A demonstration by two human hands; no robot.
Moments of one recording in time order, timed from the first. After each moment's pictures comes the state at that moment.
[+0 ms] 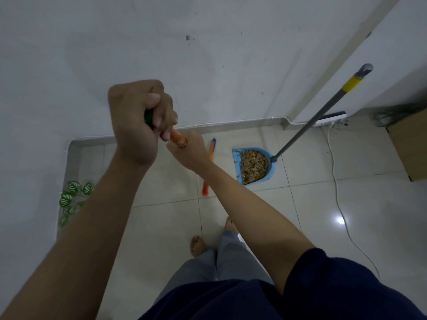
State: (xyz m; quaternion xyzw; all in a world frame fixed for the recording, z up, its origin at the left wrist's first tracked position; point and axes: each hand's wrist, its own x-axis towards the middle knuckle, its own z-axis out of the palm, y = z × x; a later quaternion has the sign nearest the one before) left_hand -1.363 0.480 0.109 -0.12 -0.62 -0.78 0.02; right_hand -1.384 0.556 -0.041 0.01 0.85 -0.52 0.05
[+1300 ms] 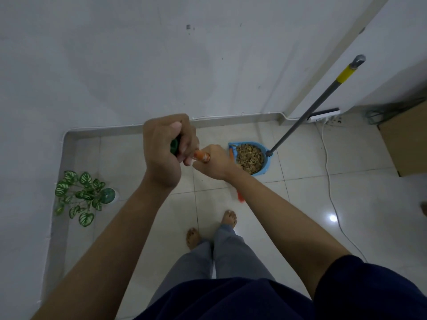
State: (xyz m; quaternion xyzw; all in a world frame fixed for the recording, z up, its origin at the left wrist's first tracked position) left_hand -1.296 0.487 0.069 -0.16 -0.59 -0.79 0.01; right_hand -1.323 0.607 -0.047 -0.03 0.88 -0.42 0.21
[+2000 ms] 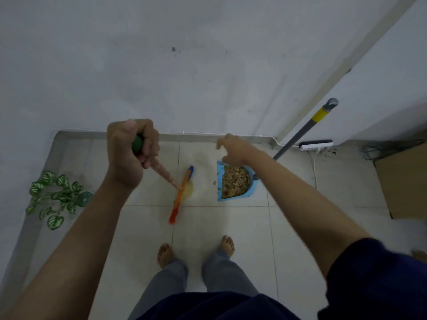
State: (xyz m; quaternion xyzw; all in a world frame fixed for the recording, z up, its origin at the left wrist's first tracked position) left_hand -1.341 0.557 0.079 -0.06 -0.64 -0.77 0.03; right_hand -1.429 0.775 -0.042 -0.16 0.94 -0.11 0.29
